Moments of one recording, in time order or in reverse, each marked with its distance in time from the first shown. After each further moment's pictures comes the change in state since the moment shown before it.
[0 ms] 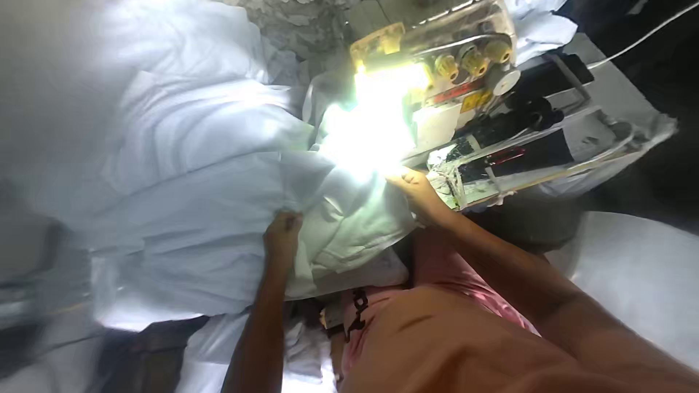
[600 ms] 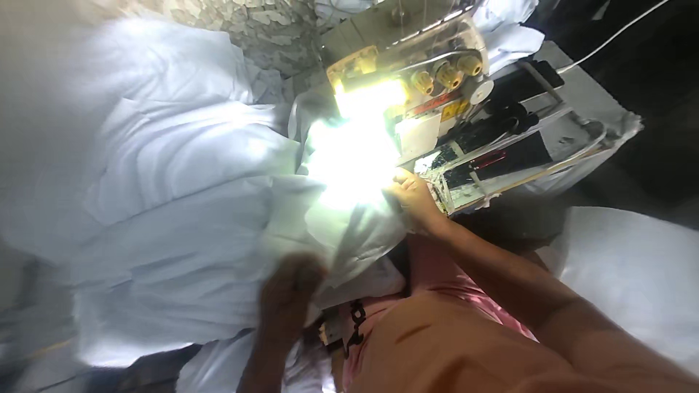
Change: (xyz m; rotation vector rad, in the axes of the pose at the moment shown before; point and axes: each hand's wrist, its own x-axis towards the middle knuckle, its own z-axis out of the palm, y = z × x) left_hand -0.083 0.067 -0.022 -0.277 -0.084 0.356; right_hand -0.009 -0.012 -0.003 0.036 0.127 -0.127
